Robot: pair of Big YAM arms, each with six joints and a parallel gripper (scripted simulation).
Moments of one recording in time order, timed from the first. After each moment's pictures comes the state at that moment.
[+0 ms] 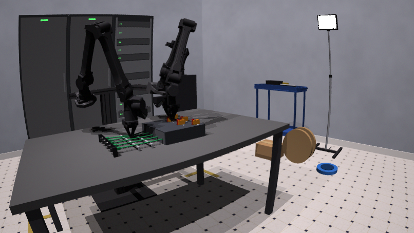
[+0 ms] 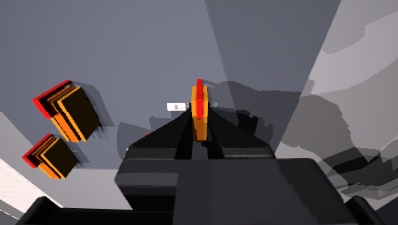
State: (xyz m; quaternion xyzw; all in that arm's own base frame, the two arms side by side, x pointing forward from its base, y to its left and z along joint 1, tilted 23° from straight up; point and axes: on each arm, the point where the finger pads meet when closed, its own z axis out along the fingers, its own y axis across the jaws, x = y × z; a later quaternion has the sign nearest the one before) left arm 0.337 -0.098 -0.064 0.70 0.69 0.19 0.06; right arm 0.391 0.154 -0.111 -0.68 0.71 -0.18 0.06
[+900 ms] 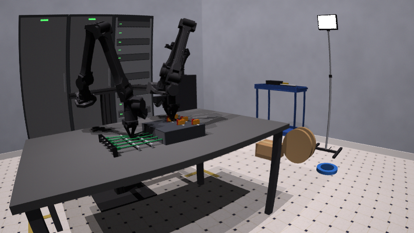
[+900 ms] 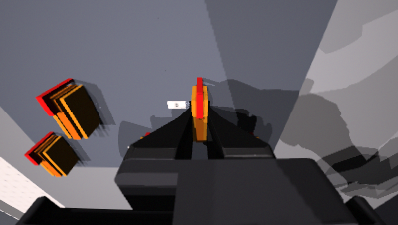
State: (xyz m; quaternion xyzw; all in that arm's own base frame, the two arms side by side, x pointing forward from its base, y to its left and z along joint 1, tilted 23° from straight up) left arm 0.336 -0.099 -0.061 0.70 0.69 0.19 0.06; right arm 0.391 0.154 -0.111 -0.68 0.71 -0.18 0.06
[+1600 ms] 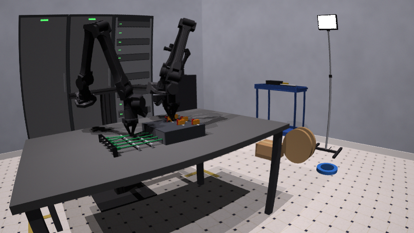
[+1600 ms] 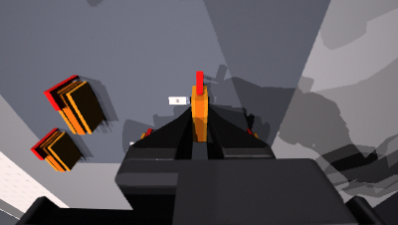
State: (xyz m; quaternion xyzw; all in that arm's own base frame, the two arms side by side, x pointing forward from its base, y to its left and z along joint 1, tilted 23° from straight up) left arm 0.333 -0.100 -0.055 0.70 0.69 0.19 0.06; right arm 0.394 0.155 -0.099 -0.67 0.71 -0.19 0.07
